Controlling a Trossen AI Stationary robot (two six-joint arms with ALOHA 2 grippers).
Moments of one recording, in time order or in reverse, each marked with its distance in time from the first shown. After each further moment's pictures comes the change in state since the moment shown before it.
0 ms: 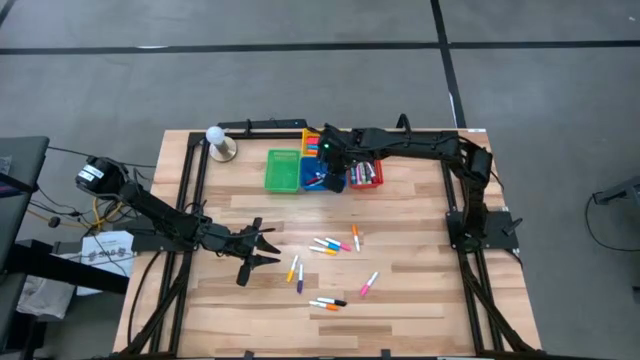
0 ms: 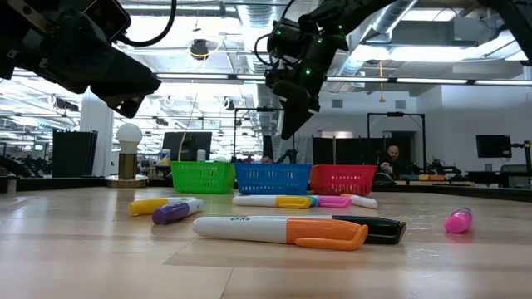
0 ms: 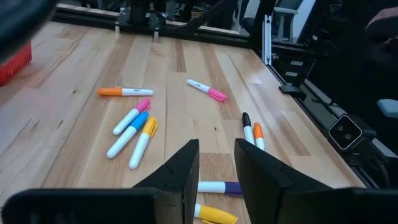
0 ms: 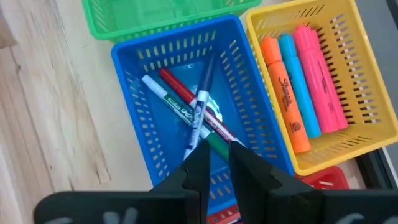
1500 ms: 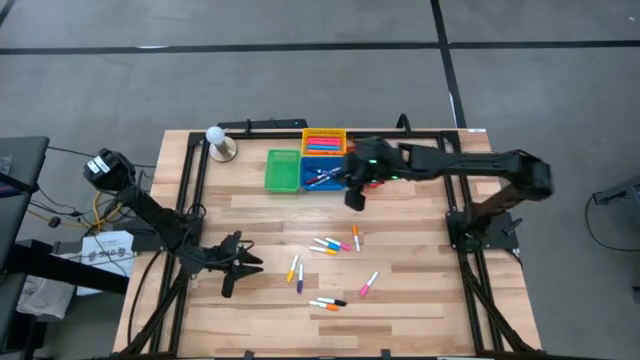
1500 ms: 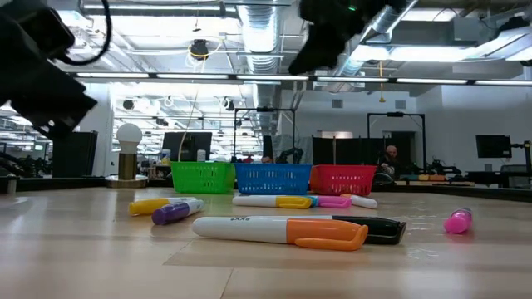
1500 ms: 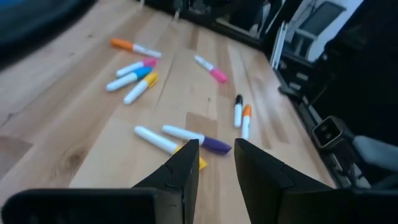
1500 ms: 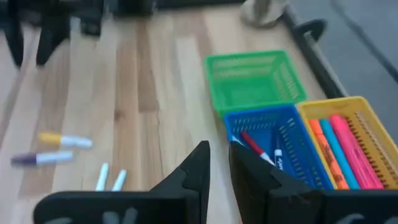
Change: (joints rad) left arm -0.361 0.000 -0.116 0.041 -0.431 -0.367; right arm 0.138 -0.450 -0.362 0.325 -0.109 0.039
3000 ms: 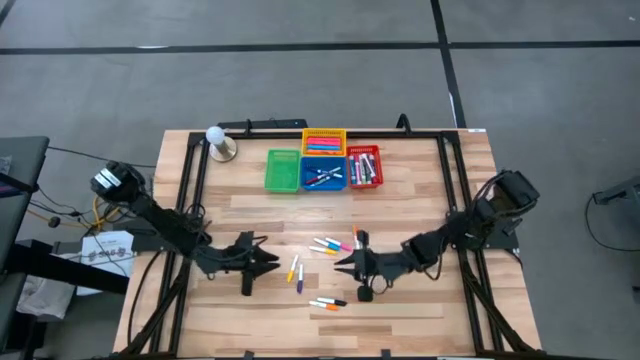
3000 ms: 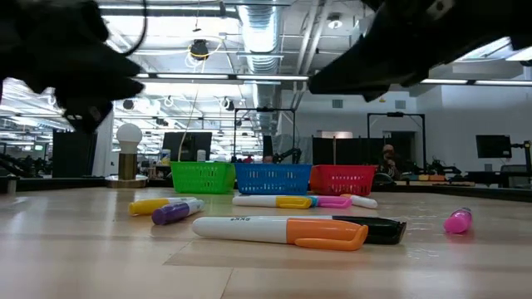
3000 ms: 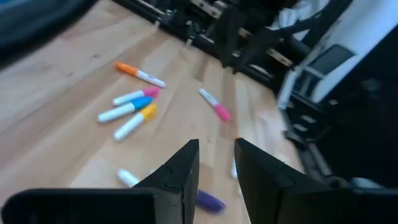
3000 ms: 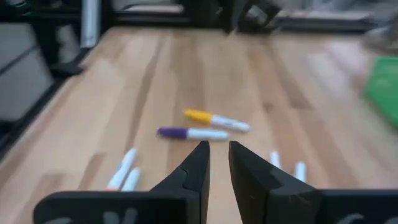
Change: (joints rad) left arm 0.121 0.191 0.129 0.143 0.014 -0.046; right arm 0.673 0.182 -0.512 0.931 0.438 0.209
